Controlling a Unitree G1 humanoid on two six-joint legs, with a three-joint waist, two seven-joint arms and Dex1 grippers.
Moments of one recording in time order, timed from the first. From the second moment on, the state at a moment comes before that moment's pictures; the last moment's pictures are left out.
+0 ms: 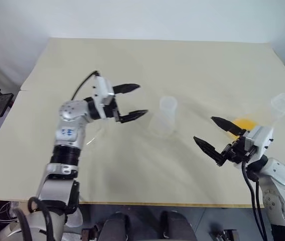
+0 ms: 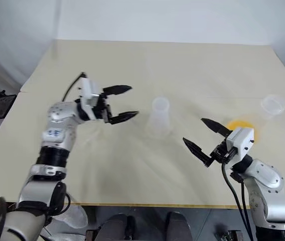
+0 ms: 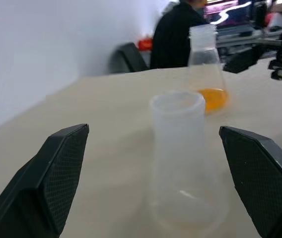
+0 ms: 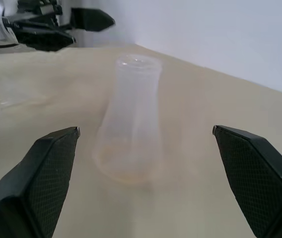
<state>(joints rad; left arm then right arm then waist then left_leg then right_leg) -0.76 0.43 0.11 0.37 -0.35 -0.06 -1.11 -0.03 -0.54 -0.24 -0.30 0.54 0.06 0.87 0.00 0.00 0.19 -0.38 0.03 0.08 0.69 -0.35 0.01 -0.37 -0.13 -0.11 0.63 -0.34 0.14</state>
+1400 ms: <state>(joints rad) 0.07 0.34 0.19 -0.30 -0.34 0.26 -0.51 -0.20 -0.63 -0.09 -0.16 0.56 0.10 1.18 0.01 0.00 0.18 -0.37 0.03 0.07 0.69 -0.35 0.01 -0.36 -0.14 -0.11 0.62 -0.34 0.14</state>
